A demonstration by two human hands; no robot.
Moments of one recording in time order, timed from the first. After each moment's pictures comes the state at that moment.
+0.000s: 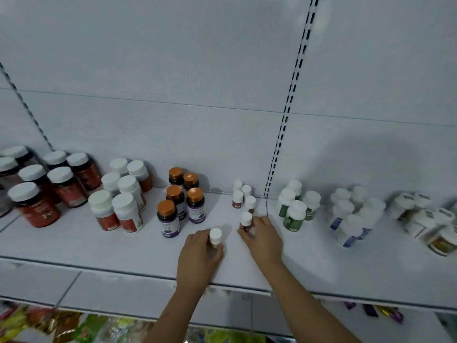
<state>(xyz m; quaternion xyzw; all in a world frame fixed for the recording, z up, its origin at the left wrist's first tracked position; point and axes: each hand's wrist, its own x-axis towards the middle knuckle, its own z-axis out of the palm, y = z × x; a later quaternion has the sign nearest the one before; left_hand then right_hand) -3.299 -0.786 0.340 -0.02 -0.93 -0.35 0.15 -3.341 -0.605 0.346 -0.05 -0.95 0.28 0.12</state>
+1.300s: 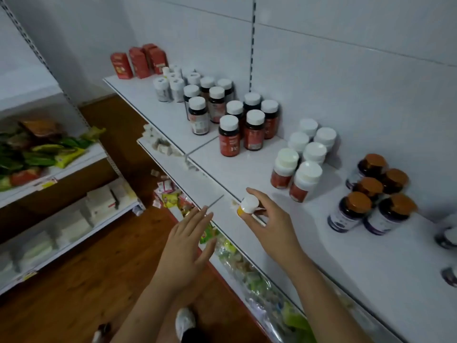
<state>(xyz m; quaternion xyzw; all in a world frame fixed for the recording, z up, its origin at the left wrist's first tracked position) -3.129 -1.062 0.344 0.21 -0.95 -0.21 0.10 -3.287 -0.906 0.384 0.31 -0.76 0.54 -0.17</state>
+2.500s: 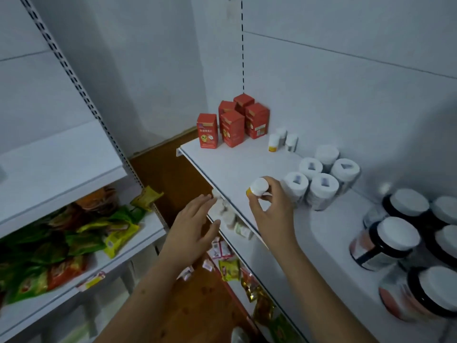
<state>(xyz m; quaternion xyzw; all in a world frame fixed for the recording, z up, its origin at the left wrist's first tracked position) -3.280 -1.680 0.376 0.22 -0.95 -0.20 0.14 -3.433 -1.540 0.388 0.29 -0.75 0.60 -0.04</state>
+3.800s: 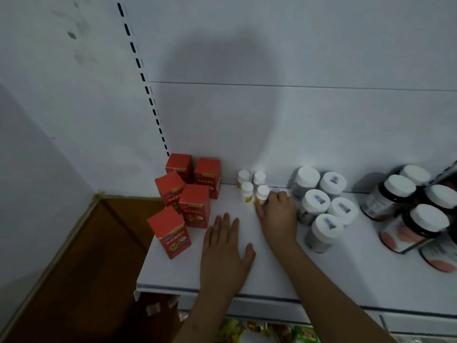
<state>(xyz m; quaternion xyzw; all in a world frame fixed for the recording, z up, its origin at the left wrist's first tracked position) -3.494 -1.828 0.330 -0.10 -0.98 -0.17 0.08 -3.572 -1.672 0.340 -0.08 -0.96 0.16 0.22</state>
